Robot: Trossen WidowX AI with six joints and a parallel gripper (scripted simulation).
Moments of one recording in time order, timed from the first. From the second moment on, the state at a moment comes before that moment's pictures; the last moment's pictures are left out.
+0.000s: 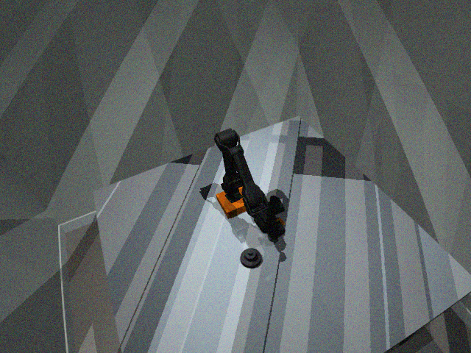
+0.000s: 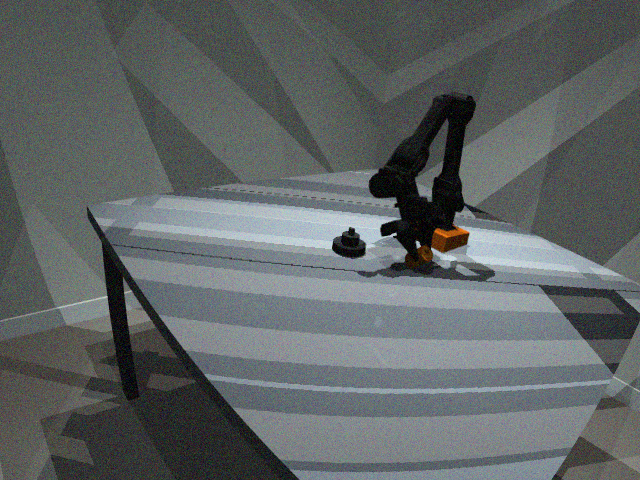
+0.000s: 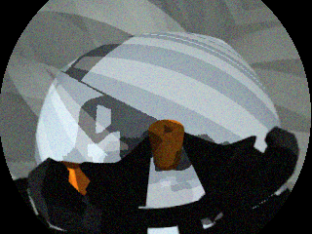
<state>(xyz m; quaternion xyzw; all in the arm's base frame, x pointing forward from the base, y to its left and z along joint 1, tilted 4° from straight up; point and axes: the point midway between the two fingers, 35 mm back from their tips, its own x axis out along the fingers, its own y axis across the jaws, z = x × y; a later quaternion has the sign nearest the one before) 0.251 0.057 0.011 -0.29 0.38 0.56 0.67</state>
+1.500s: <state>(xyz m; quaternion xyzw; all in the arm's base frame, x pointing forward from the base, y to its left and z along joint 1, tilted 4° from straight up) 0.246 0.034 0.007 -0.19 0.26 0.60 0.73</state>
